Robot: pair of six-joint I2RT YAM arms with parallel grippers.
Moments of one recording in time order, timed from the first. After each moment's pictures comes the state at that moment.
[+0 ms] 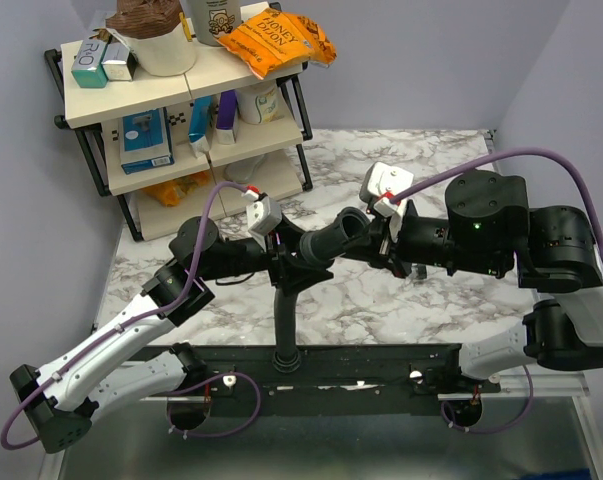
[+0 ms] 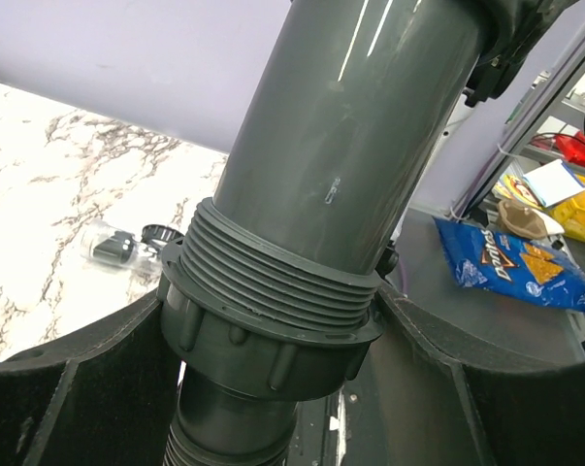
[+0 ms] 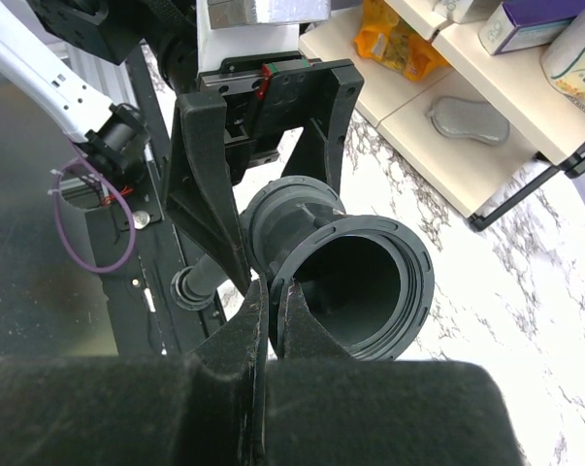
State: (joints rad) left arm -0.83 0.85 0.89 0.08 0.60 -0.33; right arm 1.35 1.37 2.20 -1.22 0.18 -0.11
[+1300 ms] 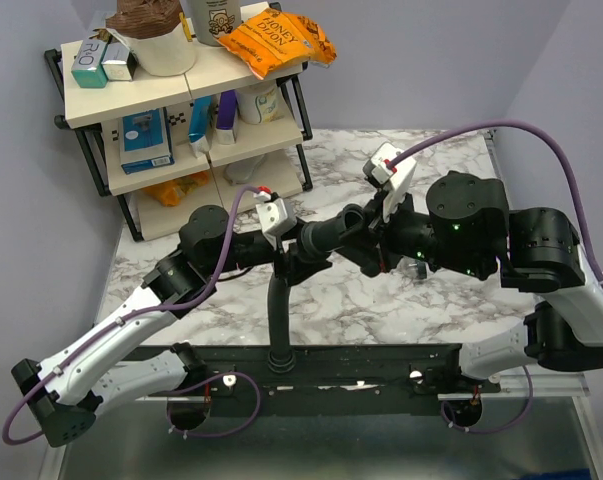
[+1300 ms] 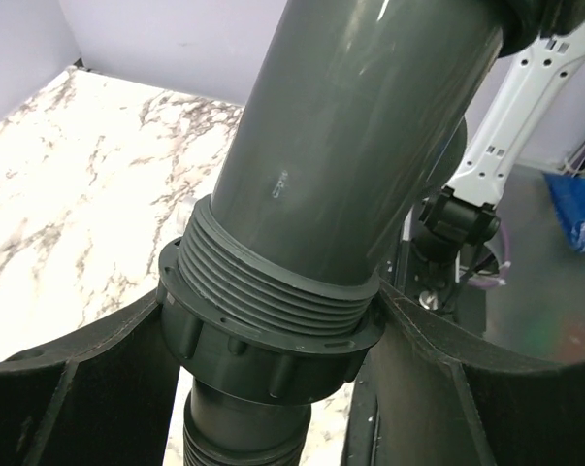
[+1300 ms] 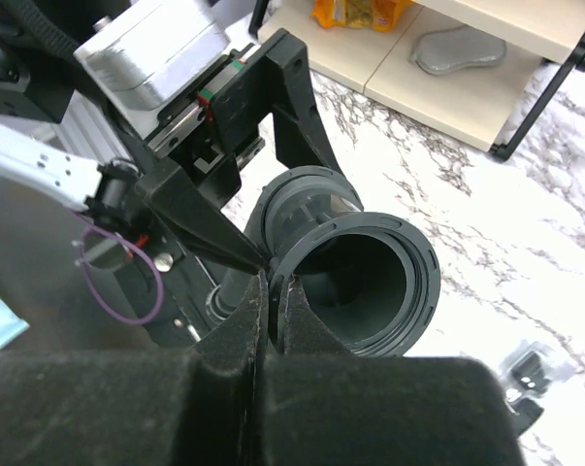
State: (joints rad) left arm -0.82 0.90 0.98 -0.09 0.51 -0.06; right arm 1.34 1.37 2.12 -1.18 0.33 0.20
